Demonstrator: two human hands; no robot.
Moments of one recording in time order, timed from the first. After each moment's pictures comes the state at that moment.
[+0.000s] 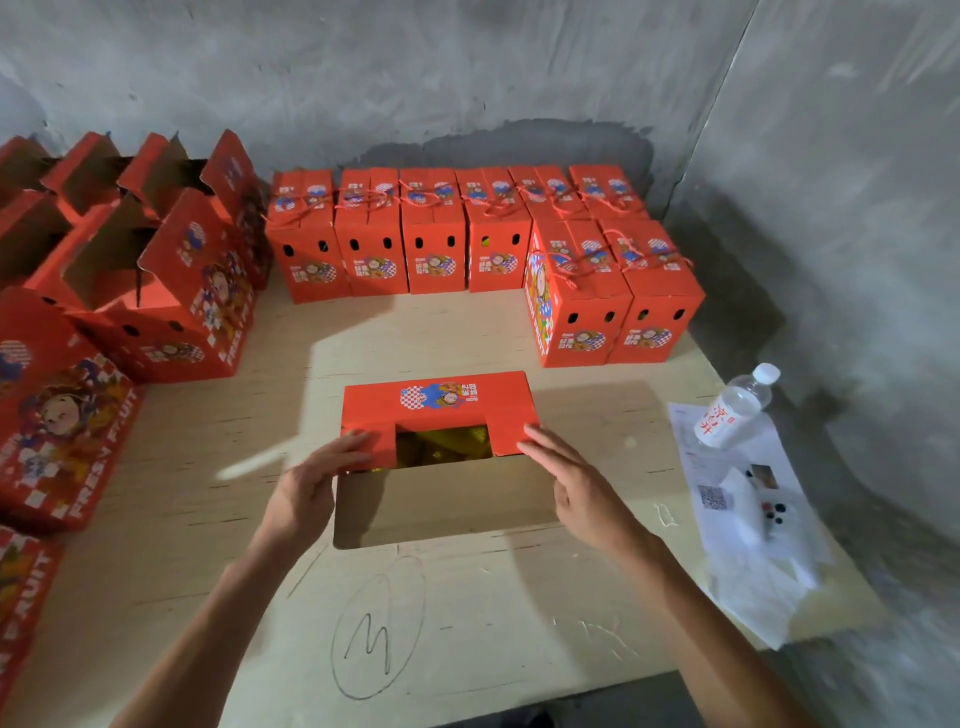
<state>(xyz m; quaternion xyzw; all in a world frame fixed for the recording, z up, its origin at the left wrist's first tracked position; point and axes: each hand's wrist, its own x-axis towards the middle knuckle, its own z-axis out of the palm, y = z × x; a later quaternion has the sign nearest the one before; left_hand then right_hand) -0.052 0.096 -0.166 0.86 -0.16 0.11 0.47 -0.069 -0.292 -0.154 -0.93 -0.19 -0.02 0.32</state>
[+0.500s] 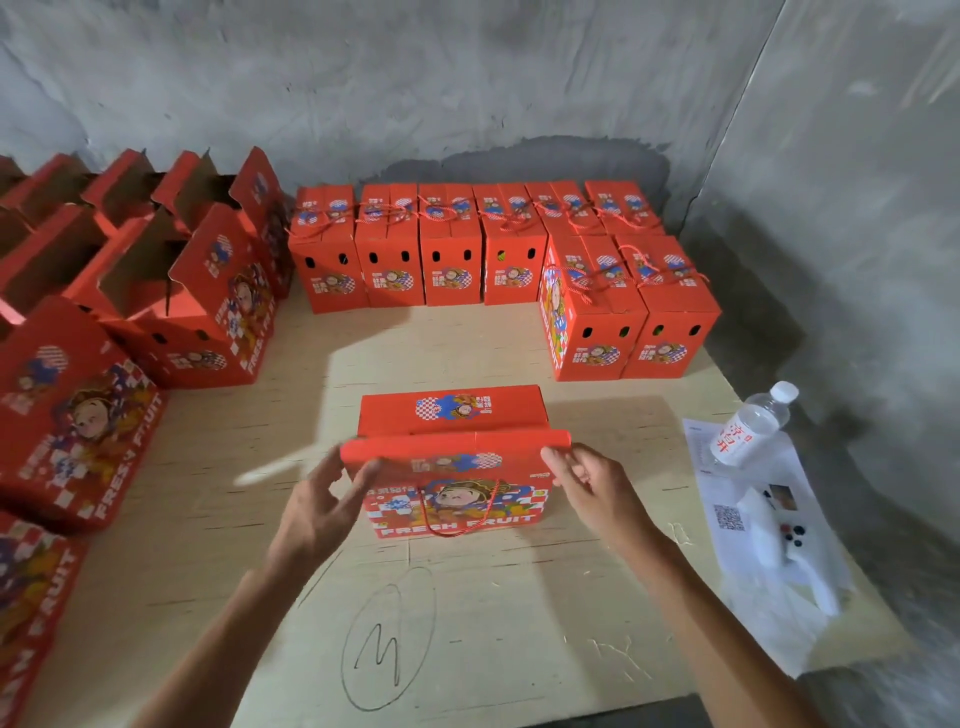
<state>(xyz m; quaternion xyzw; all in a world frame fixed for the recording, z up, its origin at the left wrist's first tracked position) -0.071 0.083 -0.137 0.87 -0.03 0.08 0.49 -0.063 -0.282 -0.126 -0.89 -0.04 -0.01 0.46</state>
